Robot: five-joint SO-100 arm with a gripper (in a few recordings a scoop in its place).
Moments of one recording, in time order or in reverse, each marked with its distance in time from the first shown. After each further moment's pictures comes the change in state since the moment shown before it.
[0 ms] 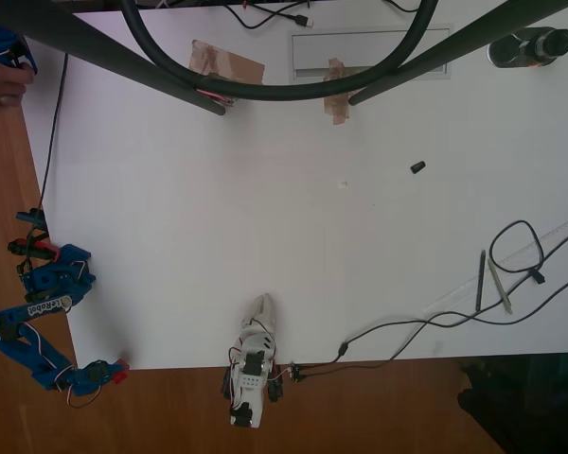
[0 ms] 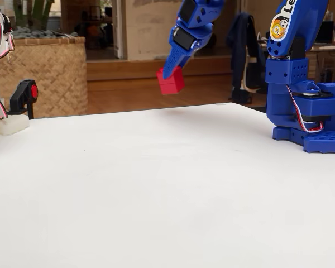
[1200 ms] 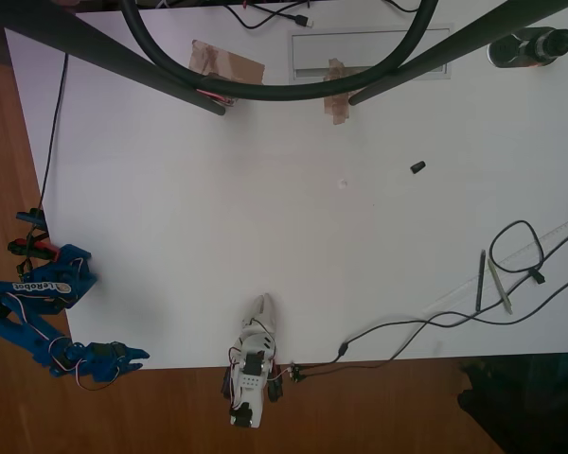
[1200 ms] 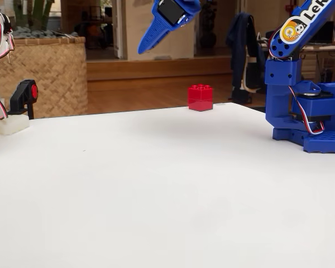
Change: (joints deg) arm -35.5 25.3 1.1 14.5 15.5
